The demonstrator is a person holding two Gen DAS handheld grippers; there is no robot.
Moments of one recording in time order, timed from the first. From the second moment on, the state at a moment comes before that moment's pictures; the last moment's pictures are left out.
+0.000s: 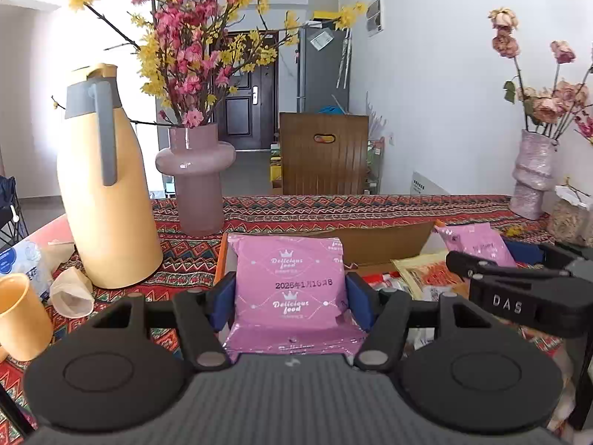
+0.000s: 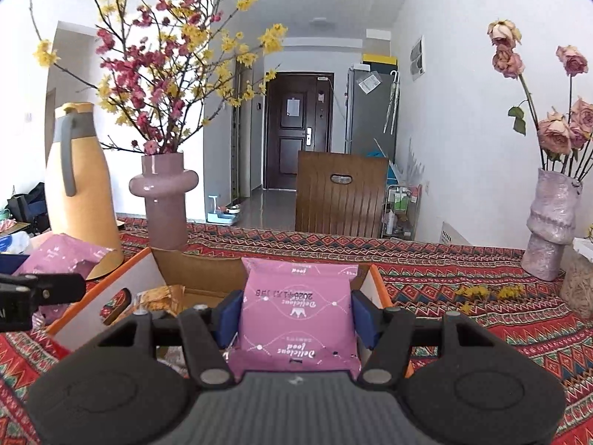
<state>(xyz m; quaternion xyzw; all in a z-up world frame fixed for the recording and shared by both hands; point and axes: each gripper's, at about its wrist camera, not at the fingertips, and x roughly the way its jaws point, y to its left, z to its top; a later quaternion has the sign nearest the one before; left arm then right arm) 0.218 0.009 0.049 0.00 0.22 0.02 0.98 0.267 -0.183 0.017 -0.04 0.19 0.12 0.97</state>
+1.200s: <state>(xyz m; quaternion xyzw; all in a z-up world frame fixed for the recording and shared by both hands) 0.233 0.012 0.016 -0.02 0.16 0.05 0.99 0.276 -0.200 -0.012 0.02 0.17 0.09 0.98</state>
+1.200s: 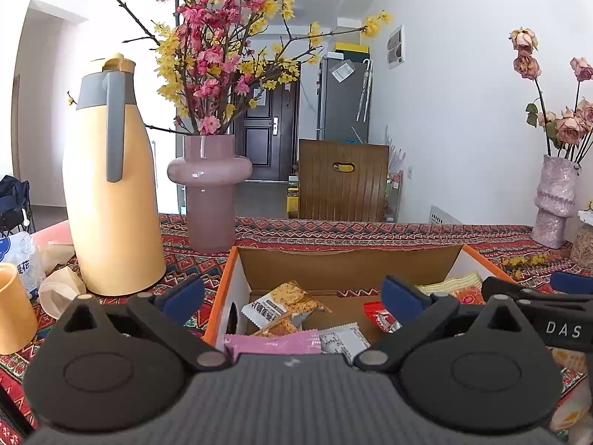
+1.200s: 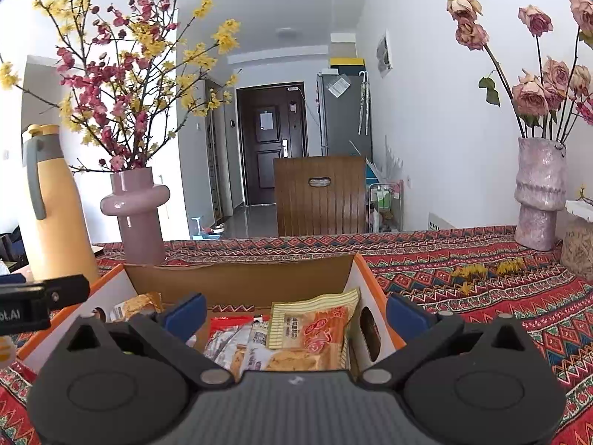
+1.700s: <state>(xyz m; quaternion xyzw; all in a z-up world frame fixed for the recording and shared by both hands) 0.183 0.021 0.063 -0.05 0.13 0.04 0.99 0.248 -0.200 0.022 0.00 0.14 0.10 0.99</state>
